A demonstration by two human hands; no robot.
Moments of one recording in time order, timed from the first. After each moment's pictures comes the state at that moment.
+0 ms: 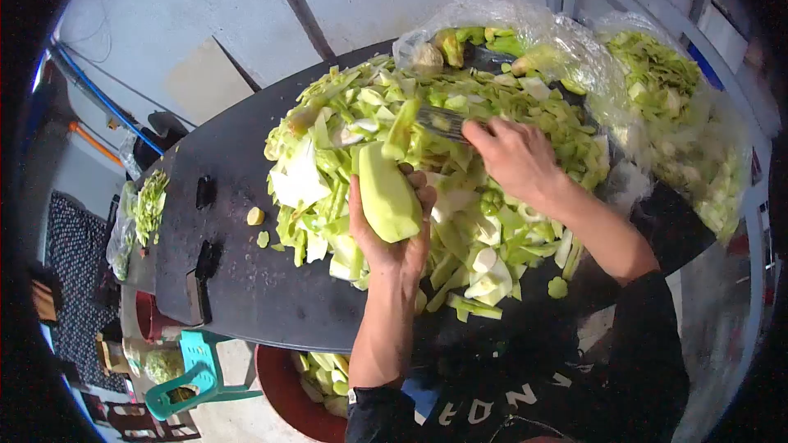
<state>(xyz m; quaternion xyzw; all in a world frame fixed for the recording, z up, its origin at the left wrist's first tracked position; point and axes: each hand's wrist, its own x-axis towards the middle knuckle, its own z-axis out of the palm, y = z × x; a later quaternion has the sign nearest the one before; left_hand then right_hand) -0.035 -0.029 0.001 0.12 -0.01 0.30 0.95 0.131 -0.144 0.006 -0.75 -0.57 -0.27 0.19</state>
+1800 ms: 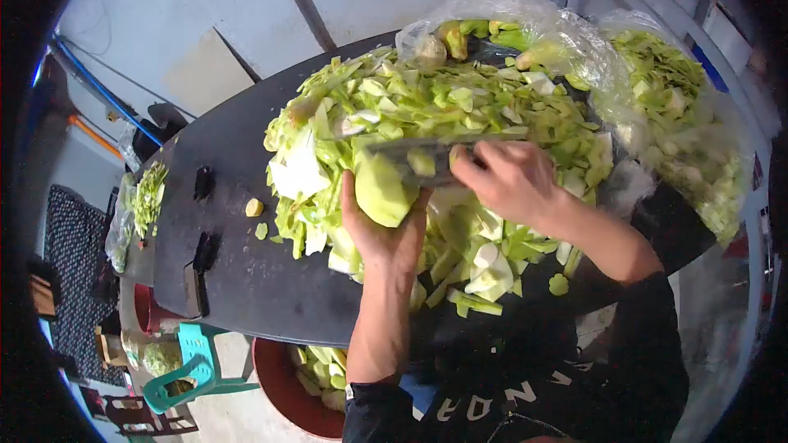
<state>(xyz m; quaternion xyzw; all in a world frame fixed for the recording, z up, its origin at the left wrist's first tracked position) -0.036 -0.031 0.011 0.14 0.18 0.37 0.90 0.104 -0.152 0.009 -0.66 -0.65 -0.30 0.22</state>
